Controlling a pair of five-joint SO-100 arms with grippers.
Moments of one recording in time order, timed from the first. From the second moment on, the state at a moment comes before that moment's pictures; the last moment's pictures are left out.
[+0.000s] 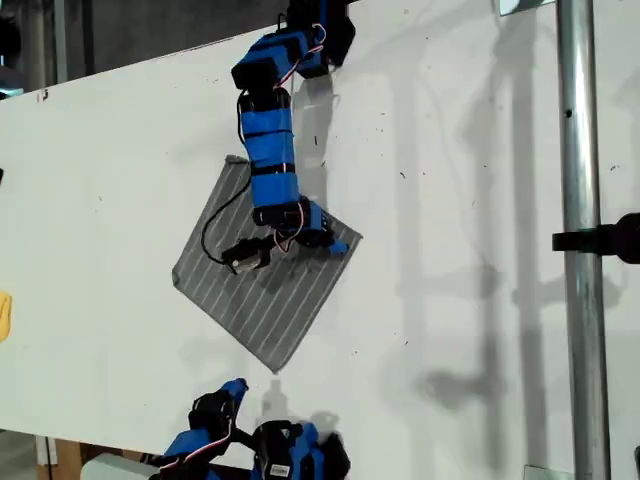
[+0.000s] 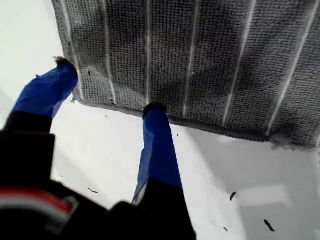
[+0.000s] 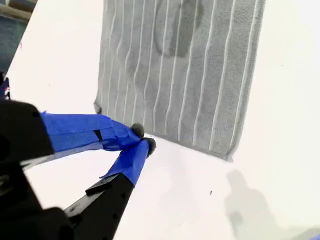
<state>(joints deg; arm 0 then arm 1) -31.3 130.2 100.2 96.3 -63.6 -1.3 49.8 53.1 83.3 60.3</state>
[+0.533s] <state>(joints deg) -32.0 131.9 102.1 96.3 -63.5 -0.9 43.3 50.4 86.8 63.5</state>
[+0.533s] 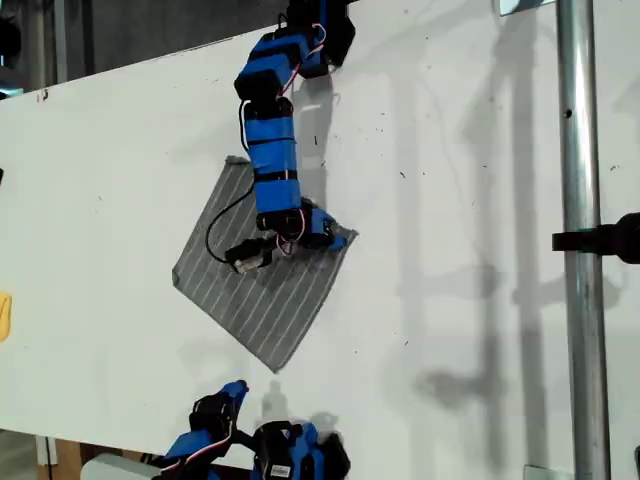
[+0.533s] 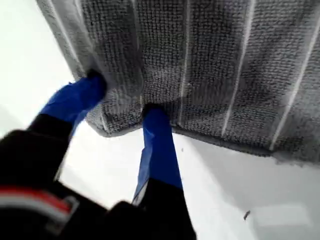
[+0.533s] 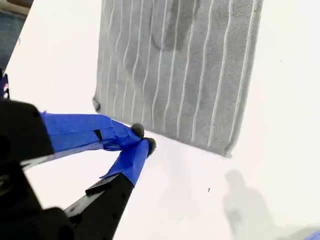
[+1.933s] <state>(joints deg) -33.6 121.4 112.9 84.6 -53.3 -1.8 43.9 50.7 86.2 65.6</state>
